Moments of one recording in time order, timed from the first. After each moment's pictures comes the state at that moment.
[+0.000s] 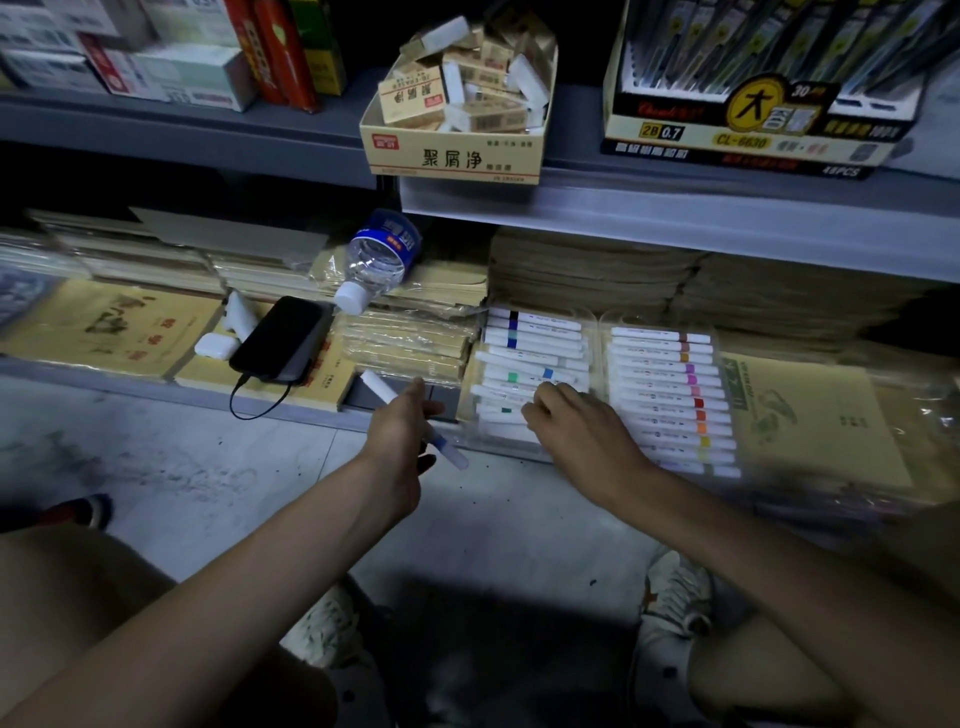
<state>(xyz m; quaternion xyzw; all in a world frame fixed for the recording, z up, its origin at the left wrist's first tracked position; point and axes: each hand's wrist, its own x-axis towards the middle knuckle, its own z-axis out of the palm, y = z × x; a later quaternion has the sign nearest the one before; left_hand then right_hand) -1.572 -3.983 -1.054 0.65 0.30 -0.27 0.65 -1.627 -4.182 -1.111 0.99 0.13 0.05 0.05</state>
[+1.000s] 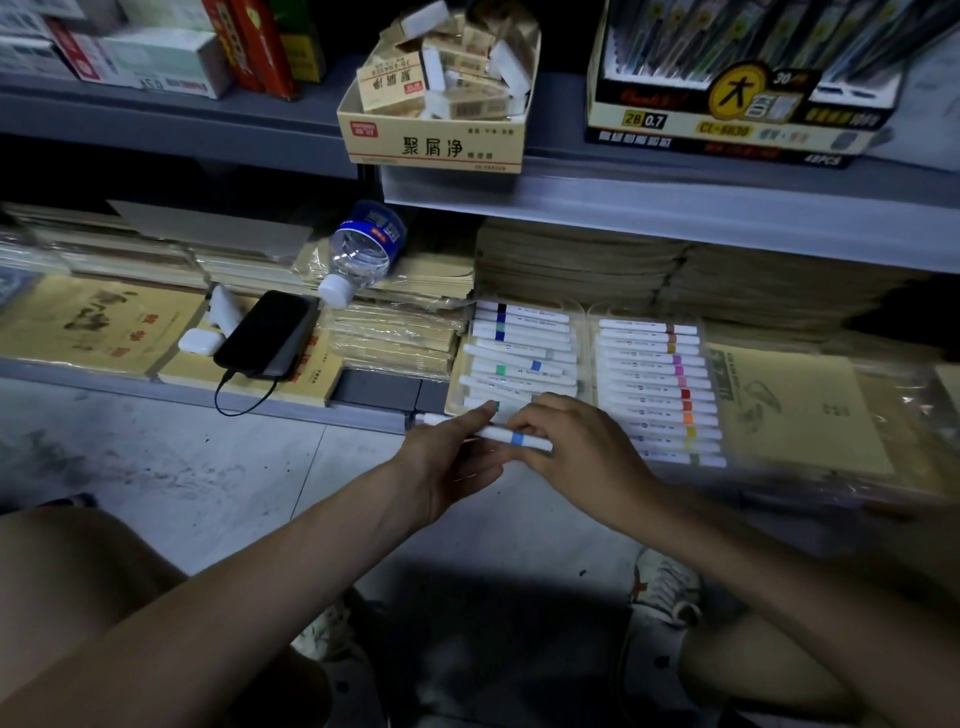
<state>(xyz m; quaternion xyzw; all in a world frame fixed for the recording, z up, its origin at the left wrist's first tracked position) -1.593 -4.010 -1.077 0.54 0.26 -0.42 0.68 -1.655 -4.176 -1.086 0.96 0.05 0.02 -0.27</state>
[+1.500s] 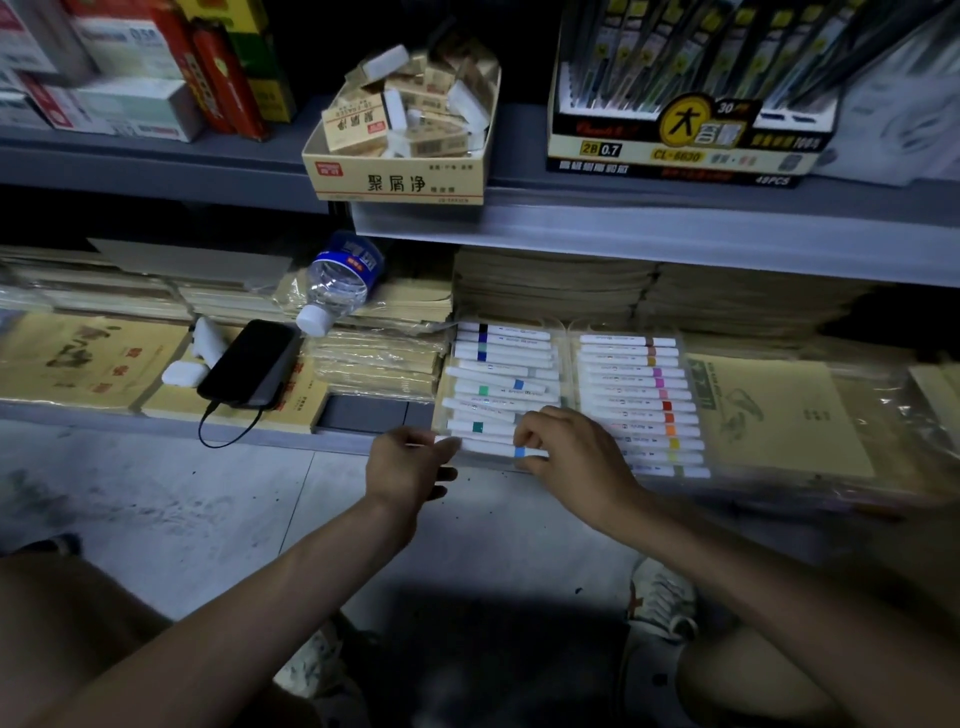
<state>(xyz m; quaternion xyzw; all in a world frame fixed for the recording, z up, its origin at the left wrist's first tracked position) -1.587 -4.002 -1.093 0.75 0.17 -0.24 0.59 -1.648 -4.196 -1.110 0.96 -0.02 0.02 -0.27</state>
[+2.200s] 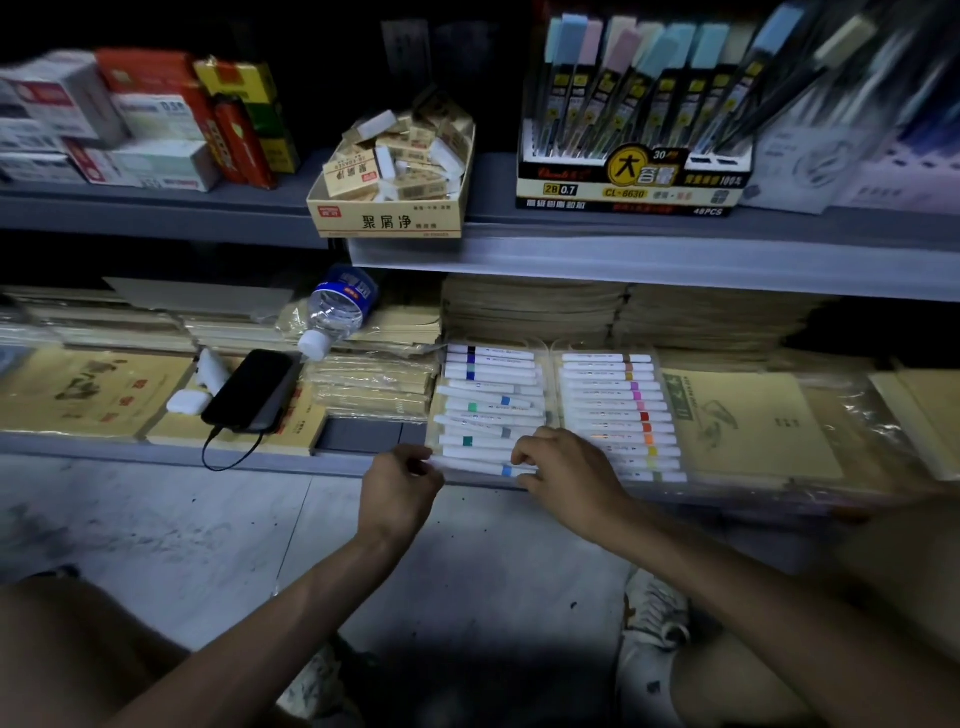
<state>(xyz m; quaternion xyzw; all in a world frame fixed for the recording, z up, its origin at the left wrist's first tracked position) -1.597 -3.990 -1.112 0.88 0.01 -0.14 0.45 -1.662 -4.200 -1.107 0.98 -0.02 -0.01 -0.21</state>
